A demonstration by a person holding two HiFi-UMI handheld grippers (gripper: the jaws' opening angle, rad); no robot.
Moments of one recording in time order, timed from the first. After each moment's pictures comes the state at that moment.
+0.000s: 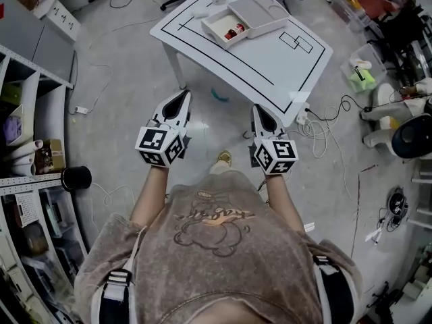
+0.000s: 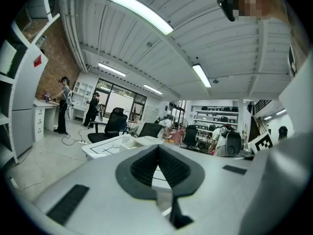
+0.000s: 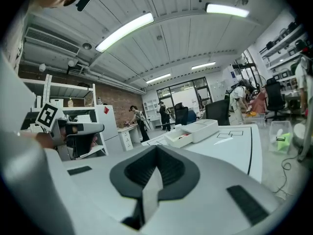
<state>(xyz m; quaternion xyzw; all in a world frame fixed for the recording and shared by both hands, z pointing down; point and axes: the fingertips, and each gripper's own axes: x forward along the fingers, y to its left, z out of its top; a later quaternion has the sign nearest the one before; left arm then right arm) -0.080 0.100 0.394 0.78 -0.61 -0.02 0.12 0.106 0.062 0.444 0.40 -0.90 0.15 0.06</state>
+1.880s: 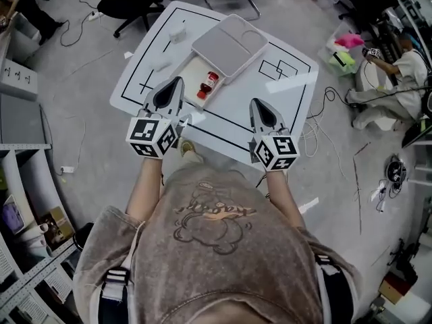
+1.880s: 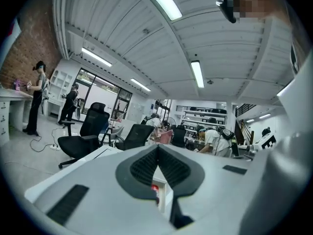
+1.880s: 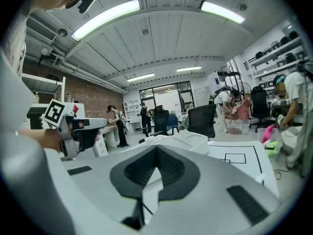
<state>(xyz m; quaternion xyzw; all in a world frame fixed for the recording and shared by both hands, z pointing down) -0.116 -0.248 0.392 0.85 -0.52 -0.02 0.12 0.089 -0.222 0.445 0.50 -0.85 0.15 0.07</state>
